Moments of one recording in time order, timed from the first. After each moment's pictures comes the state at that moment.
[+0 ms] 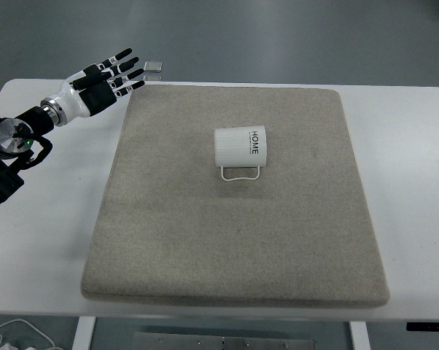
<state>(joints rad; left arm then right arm) -0.96 0.33 -0.53 -0.38 -0.30 -0.57 0.11 0.02 0.00 0.00 0.14 0.02 0.11 -0.23</state>
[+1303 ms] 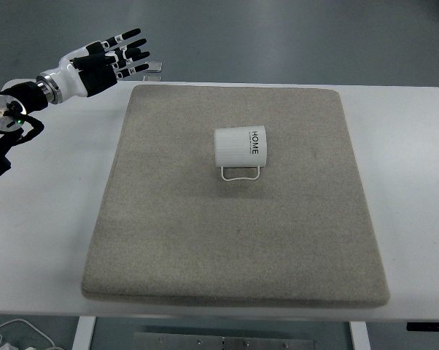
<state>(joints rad) -1.05 0.41 -0.52 -0.47 -0.13 -0.58 0.11 0.02 0.00 0.00 0.14 0.02 0.11 -0.23</state>
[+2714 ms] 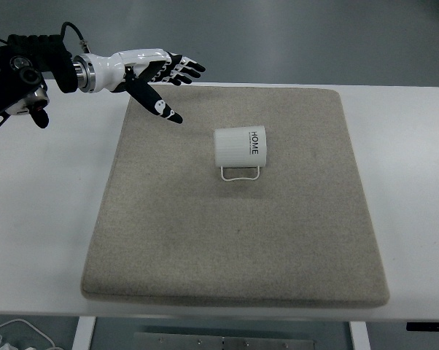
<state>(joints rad) -1.09 0.54 -0.52 -1.05 0.95 -0.45 0.03 0.02 0.00 0.00 0.14 0.02 0.11 -0.23</state>
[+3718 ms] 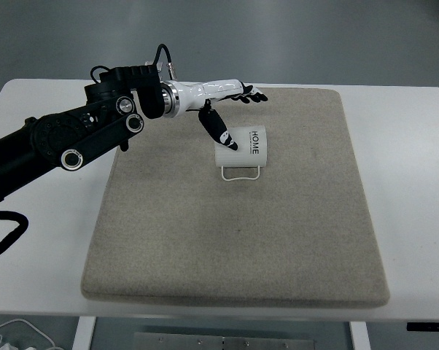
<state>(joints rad) -1.10 0.23 -0.48 -1.00 1.33 -0.28 0.07 0.02 0.00 0.00 0.14 0.02 0.11 -0.23</state>
